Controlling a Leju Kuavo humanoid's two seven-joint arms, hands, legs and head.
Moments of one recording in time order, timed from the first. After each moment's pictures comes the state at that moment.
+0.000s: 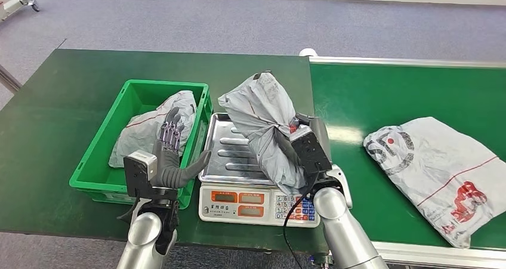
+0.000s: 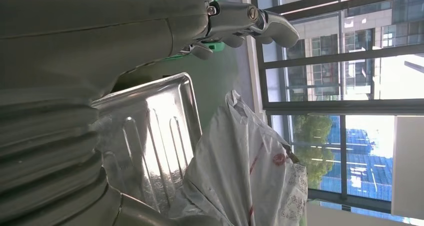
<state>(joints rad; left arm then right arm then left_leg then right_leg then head) -0.08 -0.22 -0.13 -1.38 -0.10 0.00 -0.42 -0.37 0.19 0.39 -1.22 0.34 -0.26 -0.33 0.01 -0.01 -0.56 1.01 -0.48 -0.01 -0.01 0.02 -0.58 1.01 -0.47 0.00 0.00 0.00</state>
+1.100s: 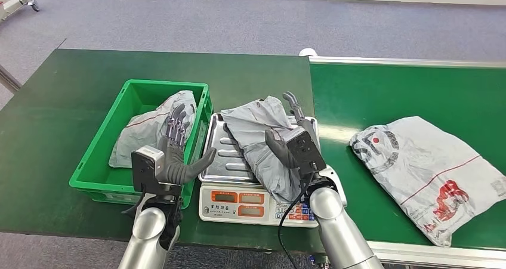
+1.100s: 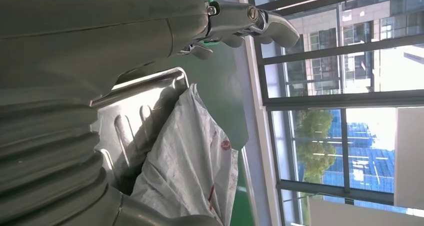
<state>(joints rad) -0.12 -0.22 -0.14 -1.34 -0.12 -0.01 -0.42 -0.37 0.21 0.41 -1.22 0.25 -0.15 -0.33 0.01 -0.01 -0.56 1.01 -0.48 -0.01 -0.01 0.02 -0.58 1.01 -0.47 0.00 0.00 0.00</state>
